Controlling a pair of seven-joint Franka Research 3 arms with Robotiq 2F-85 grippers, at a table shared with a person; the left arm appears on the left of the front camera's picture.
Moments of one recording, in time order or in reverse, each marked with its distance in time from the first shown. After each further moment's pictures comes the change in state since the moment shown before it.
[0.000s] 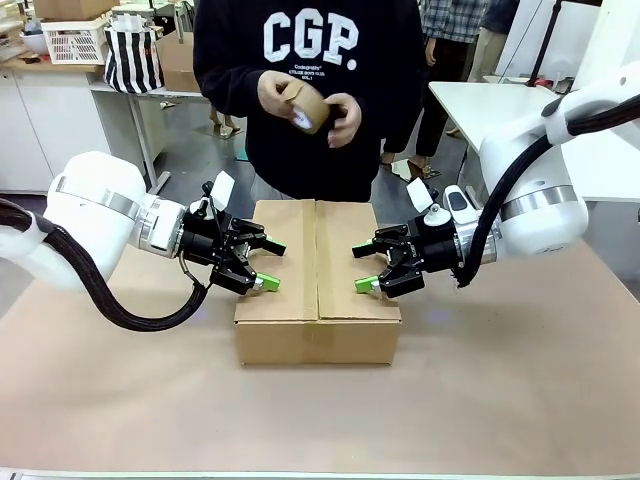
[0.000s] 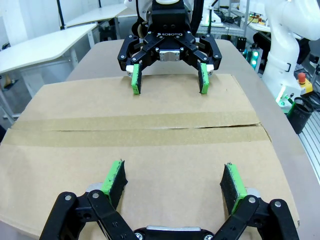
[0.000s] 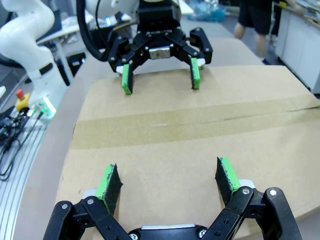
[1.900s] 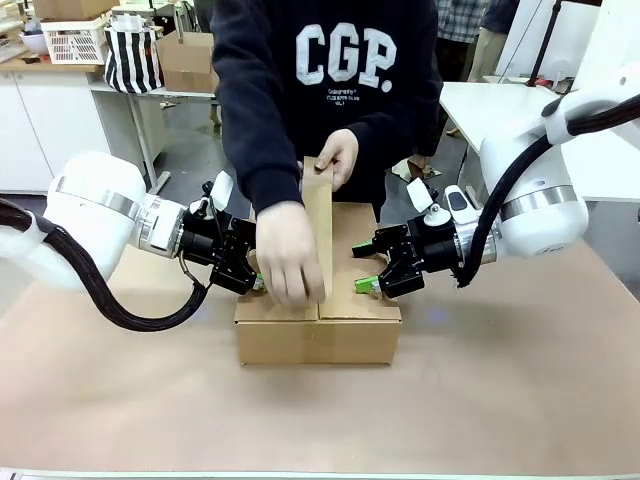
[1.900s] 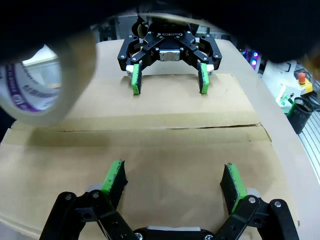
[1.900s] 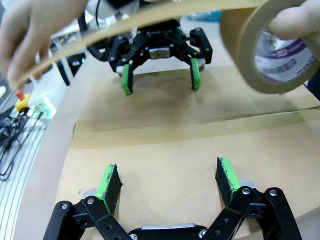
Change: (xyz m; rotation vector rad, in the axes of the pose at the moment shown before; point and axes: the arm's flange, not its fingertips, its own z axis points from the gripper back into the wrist) left arm 0.000 0.000 0.000 0.000 0.000 0.000; right arm 0.000 0.000 0.000 0.000 0.000 0.000
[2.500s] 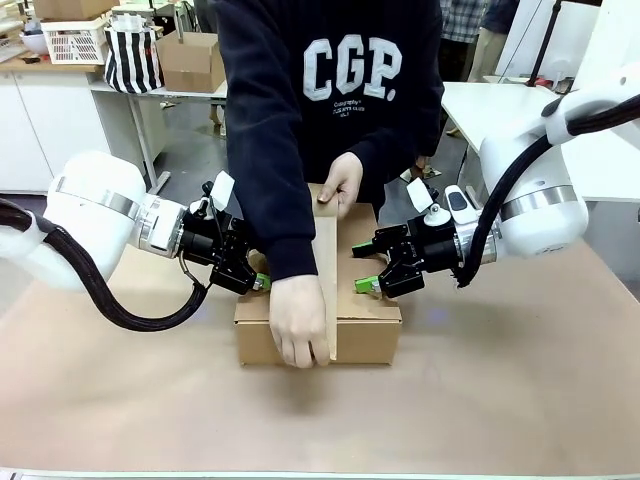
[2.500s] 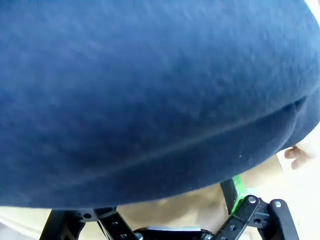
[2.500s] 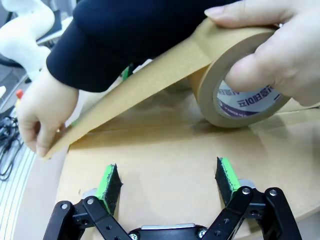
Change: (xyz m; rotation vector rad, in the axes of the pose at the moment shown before) left arm 0.000 0.000 0.000 0.000 0.000 0.000; right arm 0.000 0.000 0.000 0.000 0.000 0.000
